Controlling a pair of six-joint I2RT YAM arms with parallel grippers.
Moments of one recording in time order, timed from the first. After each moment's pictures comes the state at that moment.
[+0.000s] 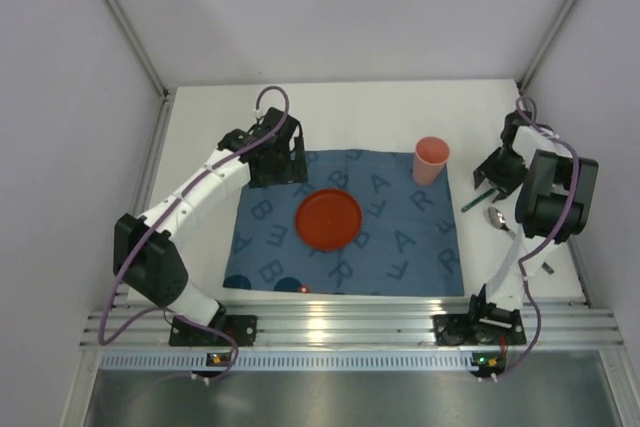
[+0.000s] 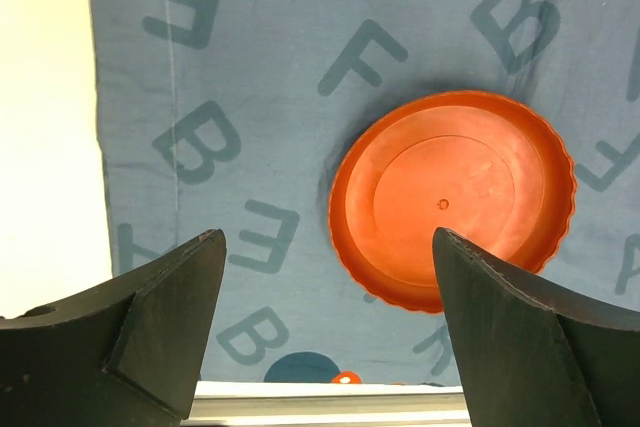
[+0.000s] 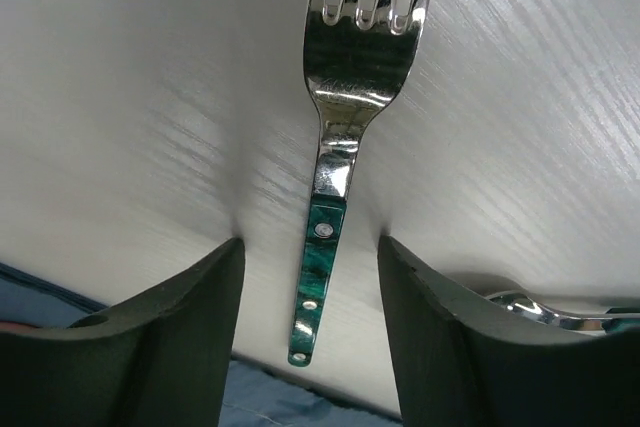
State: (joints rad) left arm -0.54 1.53 1.38 -0.90 -0.22 -0.59; right arm -0.24 1.97 1.39 -0.84 0.10 0.60
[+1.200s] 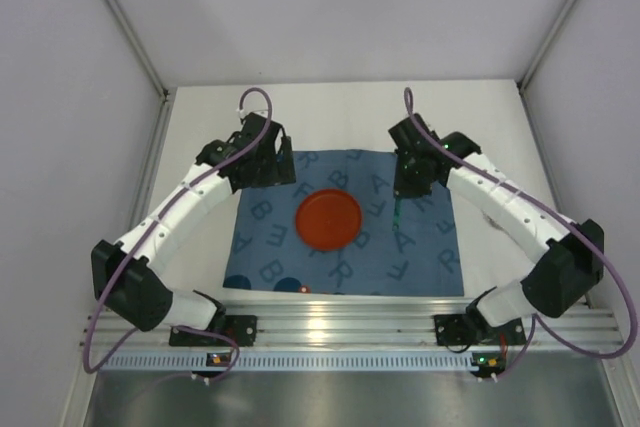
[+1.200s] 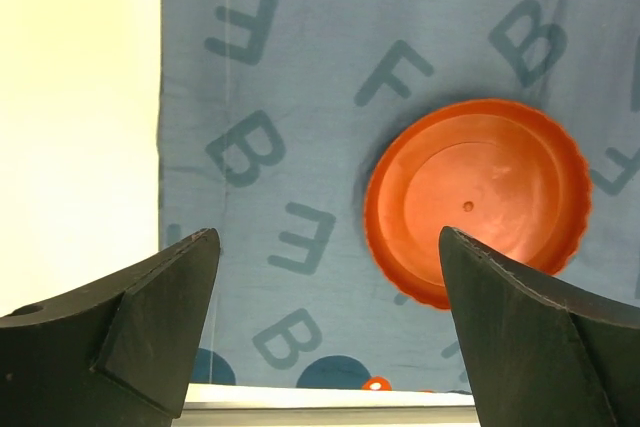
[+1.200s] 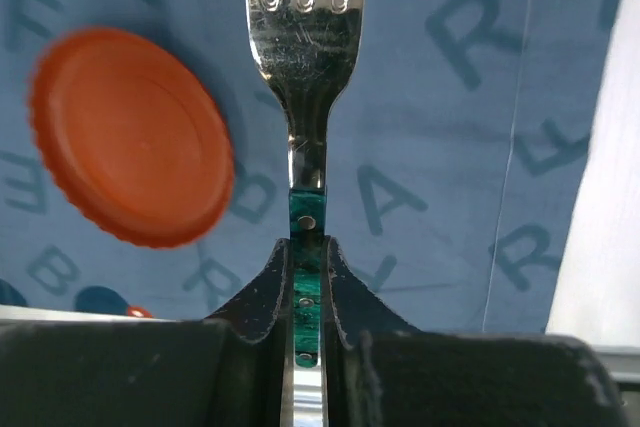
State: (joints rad) left arm -0.51 1.41 1.32 -0.86 -0.26 -0.54; right arm 0.58 1.45 1.43 -1.03 0.20 0.66
